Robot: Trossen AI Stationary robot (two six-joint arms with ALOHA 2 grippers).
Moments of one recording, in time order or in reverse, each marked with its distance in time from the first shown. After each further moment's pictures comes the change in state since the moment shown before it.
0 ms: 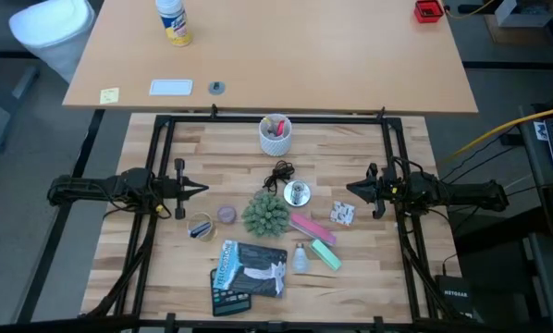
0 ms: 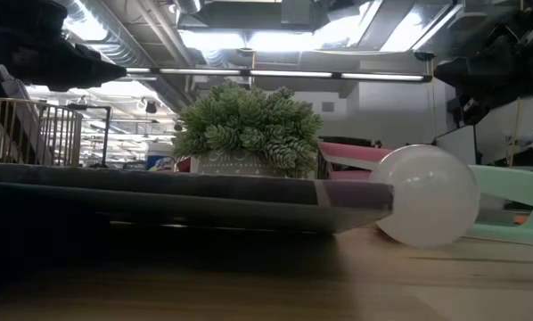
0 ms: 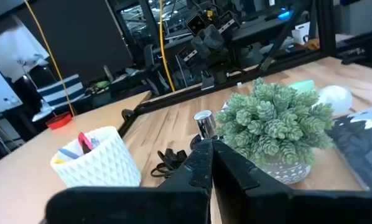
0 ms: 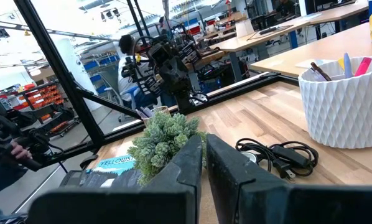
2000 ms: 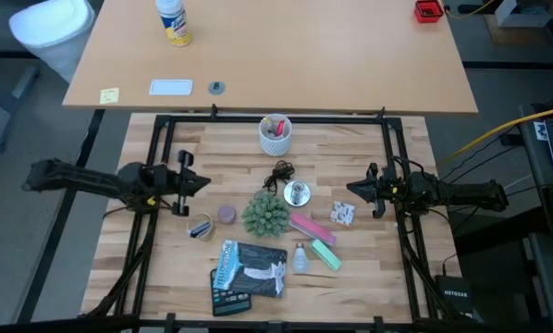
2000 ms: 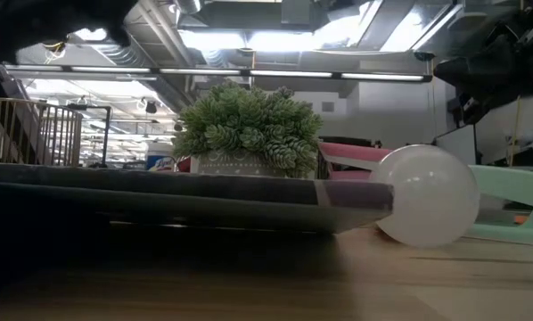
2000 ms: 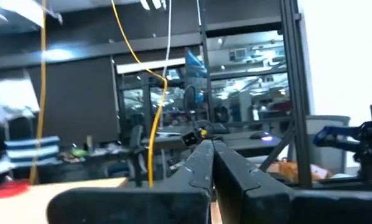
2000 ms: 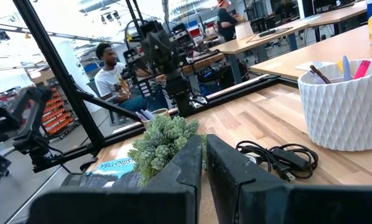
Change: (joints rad) left arm -0.018 0.612 0.076 0.933 0.109 -0.215; right arm 0.000 0.000 0.000 0.011 0.004 0.000
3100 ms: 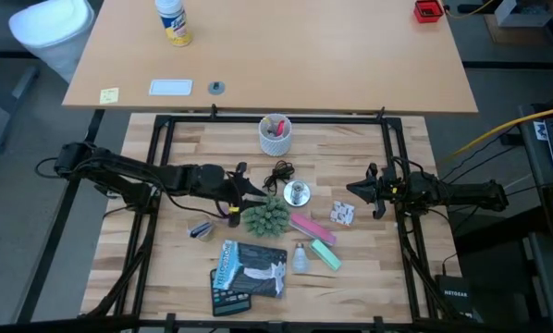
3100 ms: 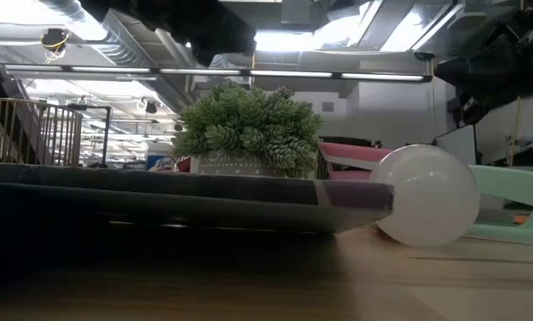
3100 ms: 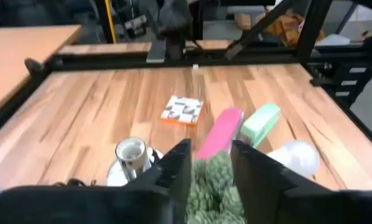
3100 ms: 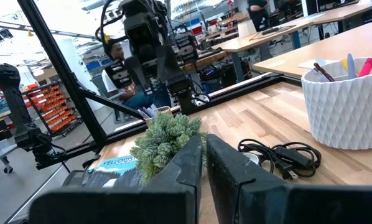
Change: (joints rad) left arm -0.024 0.675 0.641 -0.684 -0.004 -0.124; right arm 0.000 0.000 0.000 -0.005 -0.015 0.000
